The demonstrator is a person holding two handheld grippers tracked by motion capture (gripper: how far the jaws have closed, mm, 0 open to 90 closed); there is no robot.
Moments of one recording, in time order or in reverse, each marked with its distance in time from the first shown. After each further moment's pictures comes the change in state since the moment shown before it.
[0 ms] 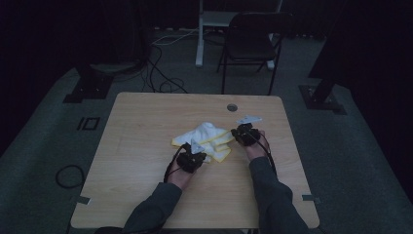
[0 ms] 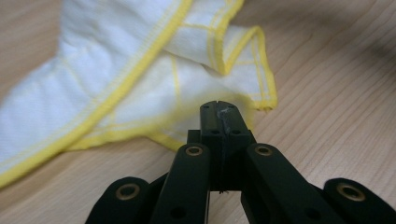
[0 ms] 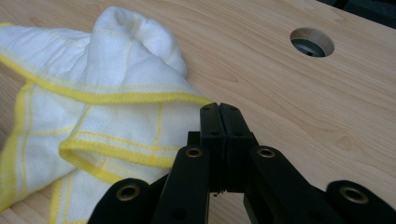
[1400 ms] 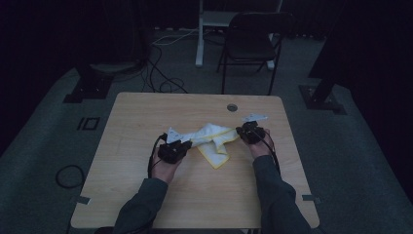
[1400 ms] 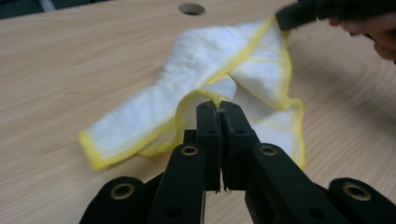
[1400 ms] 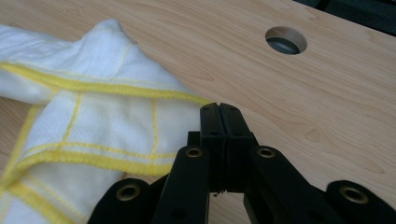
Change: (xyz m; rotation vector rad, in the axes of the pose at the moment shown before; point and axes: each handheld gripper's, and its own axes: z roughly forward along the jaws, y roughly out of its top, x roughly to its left) left arm 0.049 0.008 -0.056 -0.136 0.020 -0.157; right arm -0.015 0.000 -0.008 0.000 -0.032 0.025
